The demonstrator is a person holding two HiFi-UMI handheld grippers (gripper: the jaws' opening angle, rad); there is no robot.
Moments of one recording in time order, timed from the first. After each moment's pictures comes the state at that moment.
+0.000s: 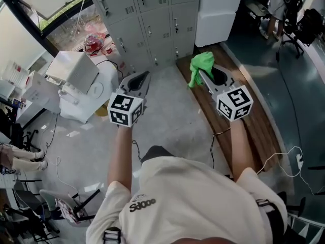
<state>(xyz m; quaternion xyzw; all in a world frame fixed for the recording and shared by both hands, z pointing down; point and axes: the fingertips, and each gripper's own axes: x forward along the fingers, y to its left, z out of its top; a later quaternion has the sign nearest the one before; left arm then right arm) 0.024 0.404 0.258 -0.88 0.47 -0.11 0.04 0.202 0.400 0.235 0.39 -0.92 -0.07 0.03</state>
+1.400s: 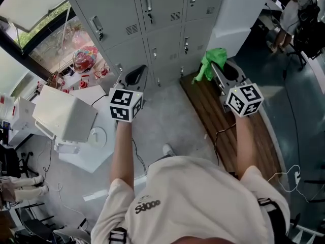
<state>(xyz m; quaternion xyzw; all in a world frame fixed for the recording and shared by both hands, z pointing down) -0.124 -0.010 0.255 -0.87 0.48 -0.10 0.03 0.105 -0.006 0.218 0.46 -0.89 -0.03 0.03</state>
